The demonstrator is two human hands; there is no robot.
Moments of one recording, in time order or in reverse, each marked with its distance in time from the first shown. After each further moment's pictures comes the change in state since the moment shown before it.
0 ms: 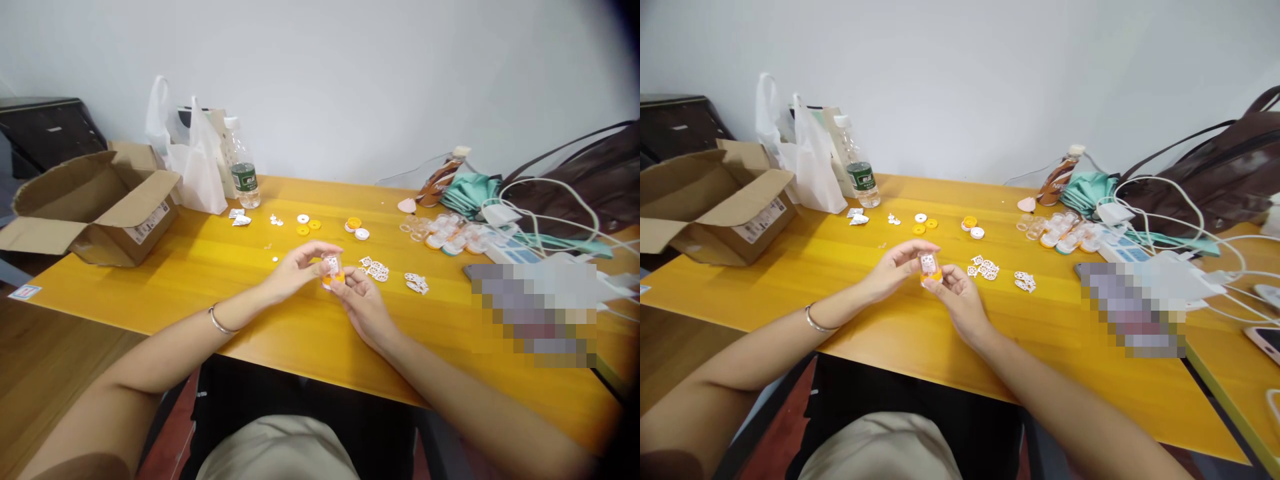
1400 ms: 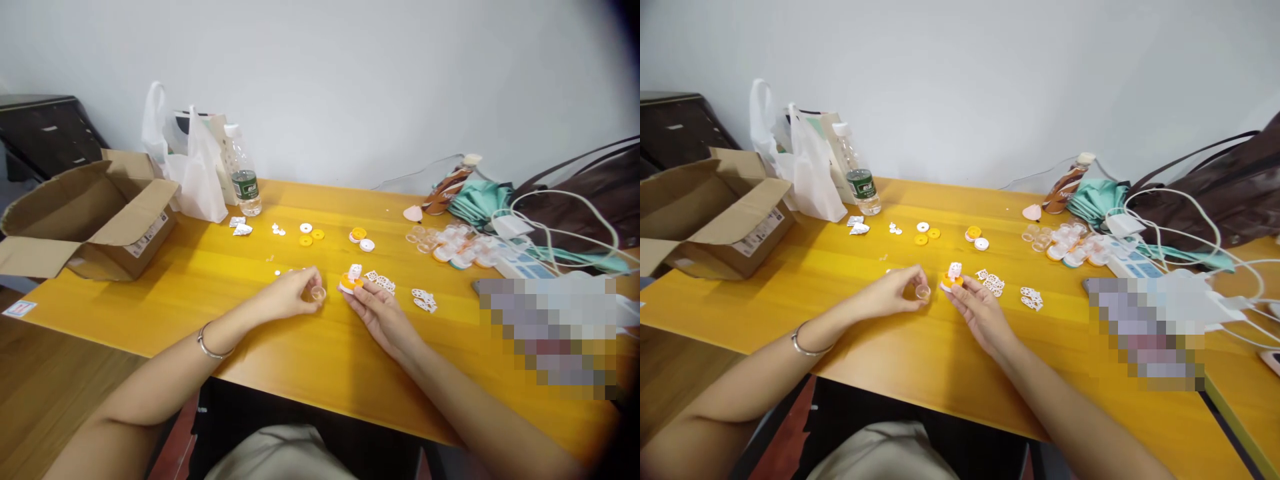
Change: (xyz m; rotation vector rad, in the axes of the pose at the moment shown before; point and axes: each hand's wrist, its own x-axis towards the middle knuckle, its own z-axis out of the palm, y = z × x) left_hand -0.003 0.005 -0.026 0.763 -0.193 -0.192; right_hand 0.015 -0.013 -0.025 0.088 0.125 0.206
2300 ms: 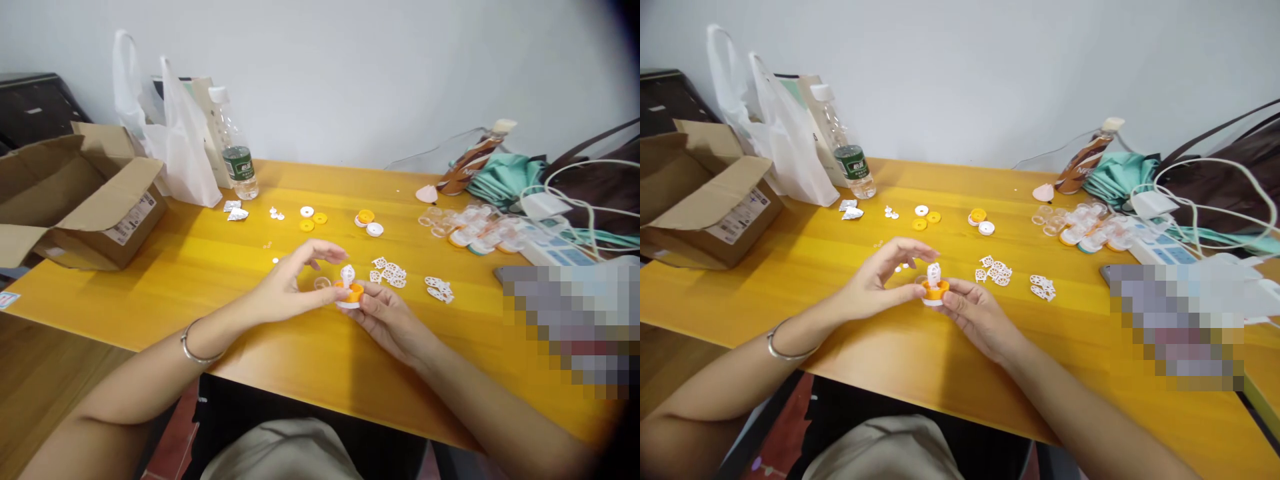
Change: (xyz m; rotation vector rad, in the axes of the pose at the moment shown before) left_hand -0.004 0.026 0.004 -0.268 0.198 0.251; right_hand -0.010 0.003 0.000 -0.045 -0.268 0.109
